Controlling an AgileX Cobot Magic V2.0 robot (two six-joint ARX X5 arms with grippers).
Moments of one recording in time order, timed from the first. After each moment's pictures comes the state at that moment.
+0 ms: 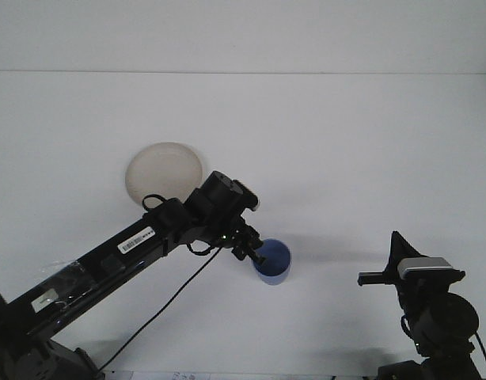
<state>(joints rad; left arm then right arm) -0.77 1.61 1.47 -0.67 0.36 -0.08 0.18 0.34 0.52 -0.34 0.10 0.09</state>
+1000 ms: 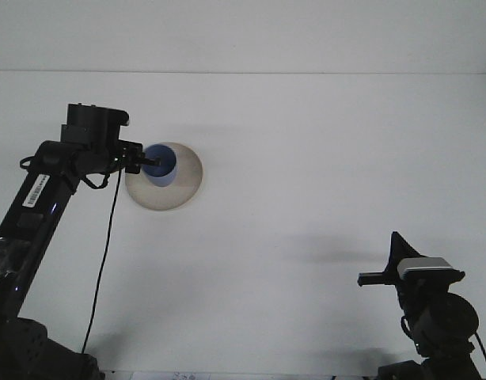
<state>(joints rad) -0.12 1.62 1.63 -0.75 0.18 0.04 0.18 0.34 0.52 -0.35 0.10 0.09</state>
